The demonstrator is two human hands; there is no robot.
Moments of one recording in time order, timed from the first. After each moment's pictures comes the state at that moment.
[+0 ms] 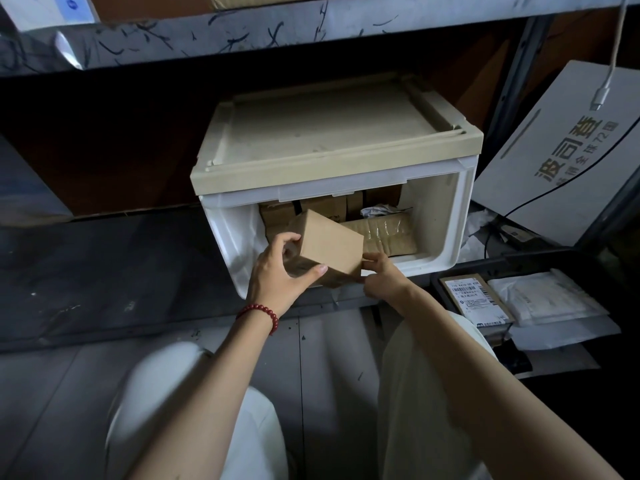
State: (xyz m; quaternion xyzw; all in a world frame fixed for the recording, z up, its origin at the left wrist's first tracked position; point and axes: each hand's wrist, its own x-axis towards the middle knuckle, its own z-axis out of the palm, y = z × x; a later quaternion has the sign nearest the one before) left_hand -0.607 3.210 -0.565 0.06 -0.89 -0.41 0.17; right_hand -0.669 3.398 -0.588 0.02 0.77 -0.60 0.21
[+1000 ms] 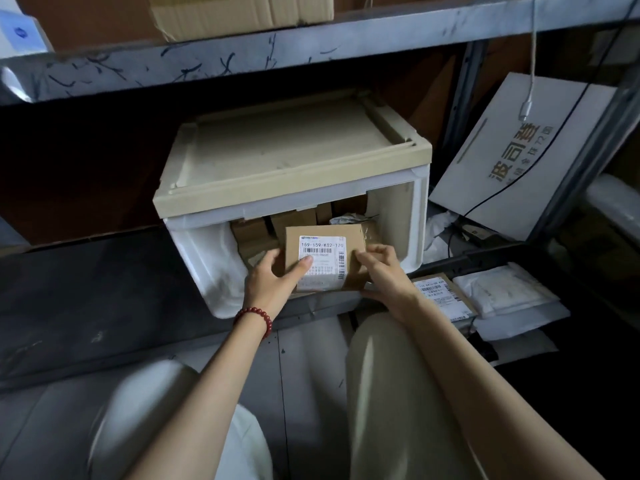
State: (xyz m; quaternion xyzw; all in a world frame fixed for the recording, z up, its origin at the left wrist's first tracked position) left_hand -0.616 3.247 -0.544 0.12 -0.85 -0.50 0.08; right_hand -0.653 3.440 -0.563 0.10 0.69 -0.71 0.10
